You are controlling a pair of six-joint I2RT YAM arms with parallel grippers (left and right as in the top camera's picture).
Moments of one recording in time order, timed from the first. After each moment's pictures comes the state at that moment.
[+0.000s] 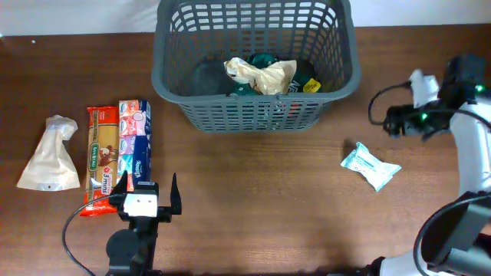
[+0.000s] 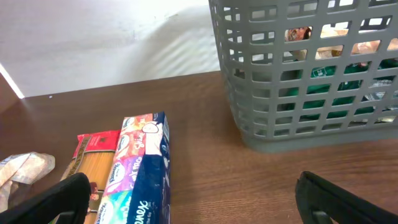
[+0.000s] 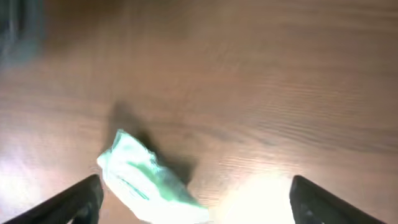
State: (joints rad) left arm -0.05 0.01 0.07 -0.20 -0.03 0.11; right arm -0.34 1.71 1.41 -1.01 -0.17 -0.44
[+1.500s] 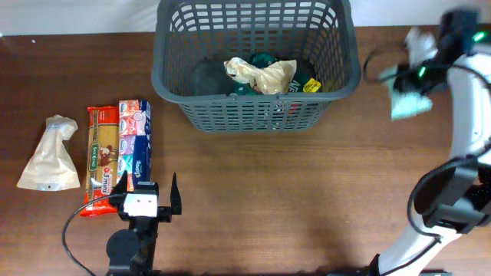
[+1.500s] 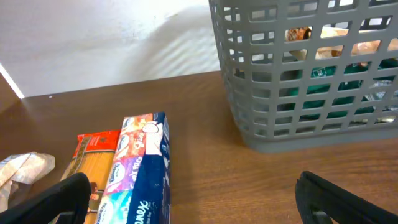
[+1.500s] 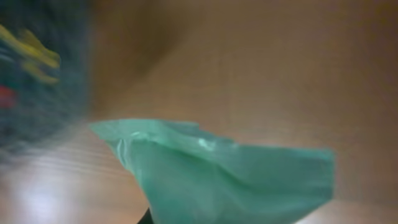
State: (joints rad) left arm -0.05 0.01 0.07 -0.20 -0.03 0.11; right arm -0.25 2.01 2.07 -1.30 -0.19 -0.28
